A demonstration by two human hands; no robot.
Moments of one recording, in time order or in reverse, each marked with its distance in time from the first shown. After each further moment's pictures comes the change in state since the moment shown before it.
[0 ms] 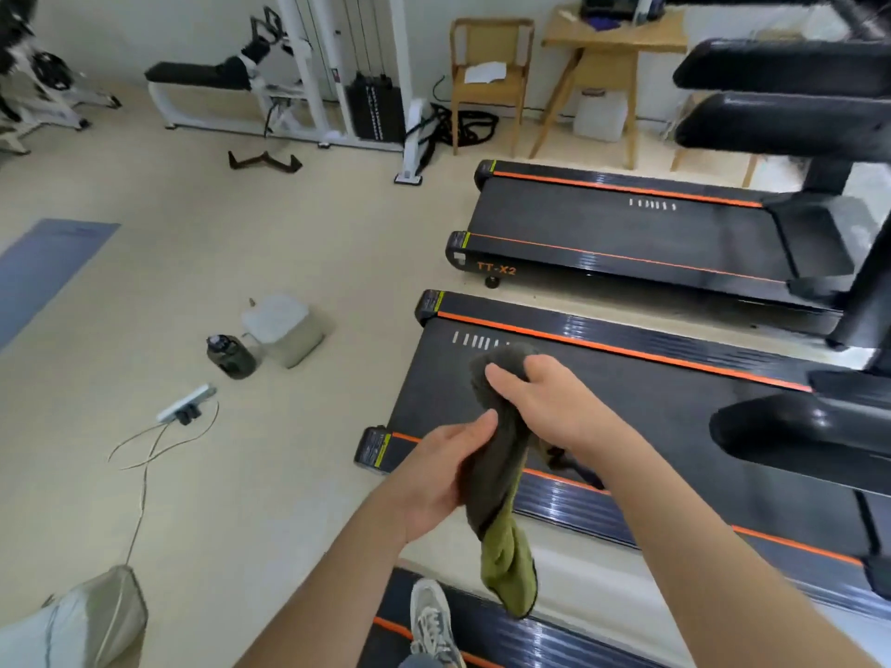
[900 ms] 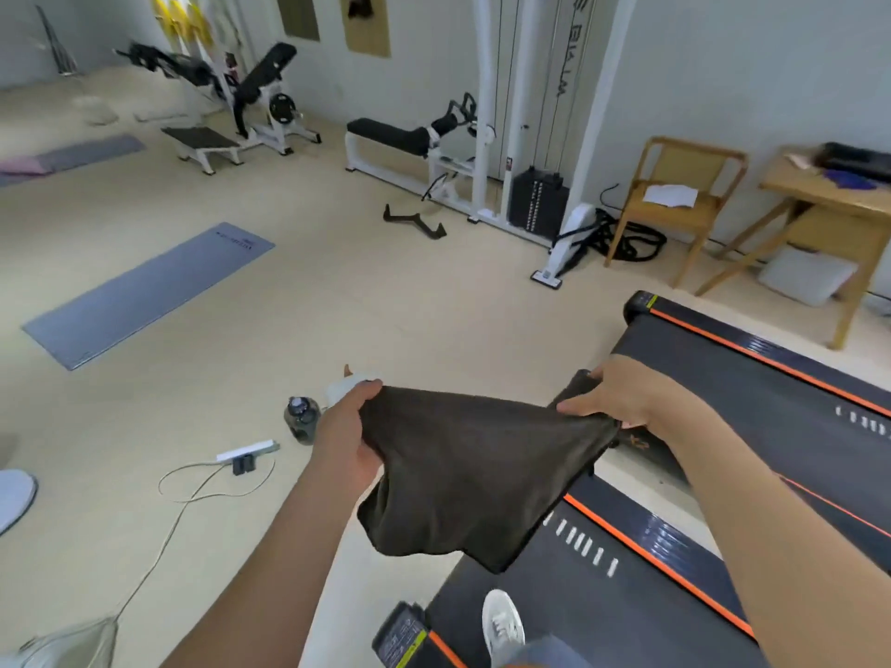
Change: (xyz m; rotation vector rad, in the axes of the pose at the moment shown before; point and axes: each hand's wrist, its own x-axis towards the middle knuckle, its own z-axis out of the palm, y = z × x) left_hand 0.223 0.301 -0.348 -0.774 0.851 0.373; right_hand 0.536 -0.191 -0.044 -0.481 -0.257 -0.007
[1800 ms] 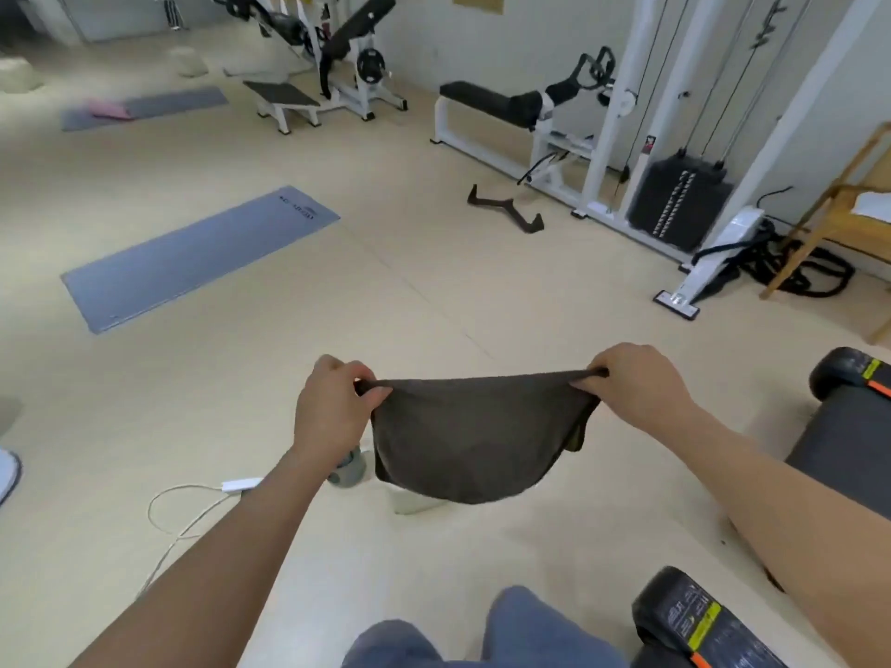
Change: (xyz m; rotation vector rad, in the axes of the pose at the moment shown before) left_hand 0.539 0.131 -0.112 1.430 0.343 0.772; right_hand 0.561 -0.160 0.177 -0.422 0.306 -0.383
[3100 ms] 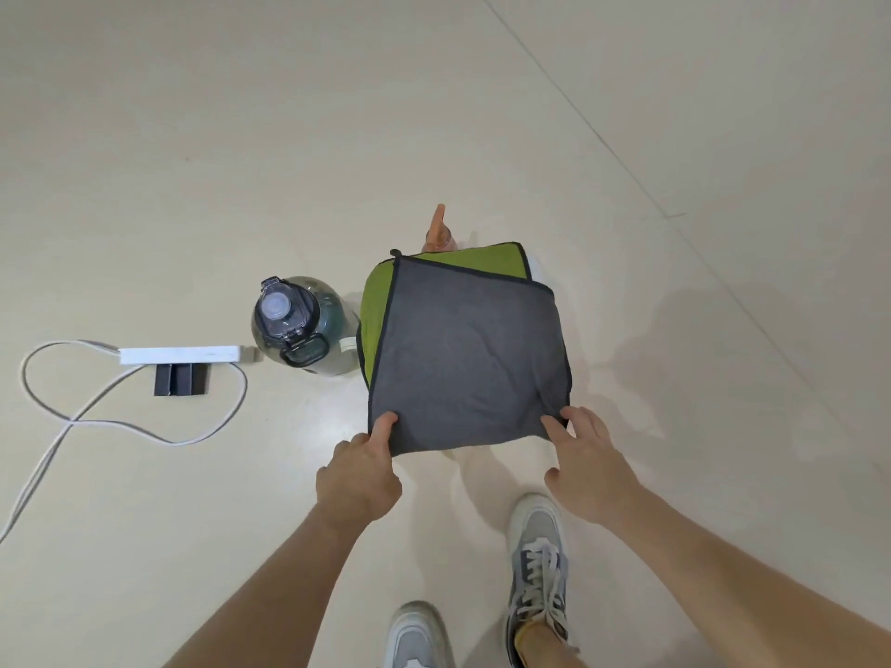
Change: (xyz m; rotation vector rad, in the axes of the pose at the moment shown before) left_hand 0.086 -0.382 0.485 0.378 -0.796 -0.460; right_hand 0.200 0.033 0.632 -0.092 -0.744 -0.070
